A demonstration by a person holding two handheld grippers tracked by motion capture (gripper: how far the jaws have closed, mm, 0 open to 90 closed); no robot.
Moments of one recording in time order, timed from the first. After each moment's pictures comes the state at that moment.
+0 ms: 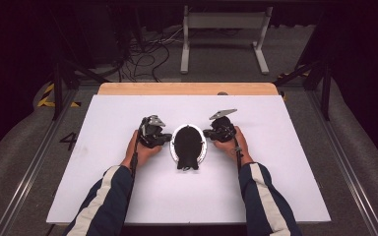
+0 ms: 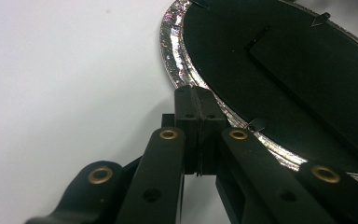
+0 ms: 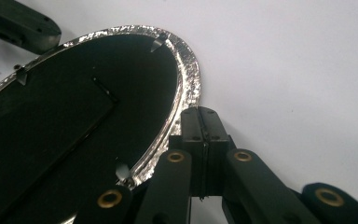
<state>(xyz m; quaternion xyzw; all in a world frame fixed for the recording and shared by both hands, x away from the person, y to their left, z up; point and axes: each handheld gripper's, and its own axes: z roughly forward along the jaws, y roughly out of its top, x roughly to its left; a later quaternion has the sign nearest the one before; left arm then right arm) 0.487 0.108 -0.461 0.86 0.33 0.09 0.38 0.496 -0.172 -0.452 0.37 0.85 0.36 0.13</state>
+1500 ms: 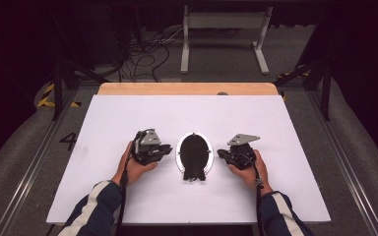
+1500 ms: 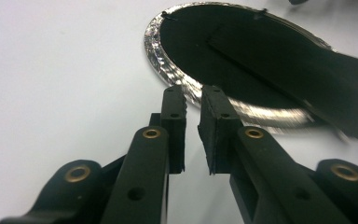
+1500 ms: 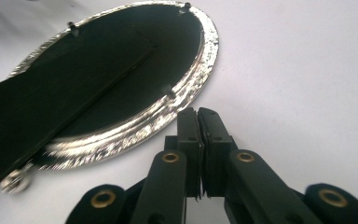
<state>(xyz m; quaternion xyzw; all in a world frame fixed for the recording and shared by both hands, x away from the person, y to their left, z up) 0.408 0.129 -0.441 0.87 0.24 0.14 0.41 0.399 -0.215 -0.450 0.37 0.83 0.38 0.16</state>
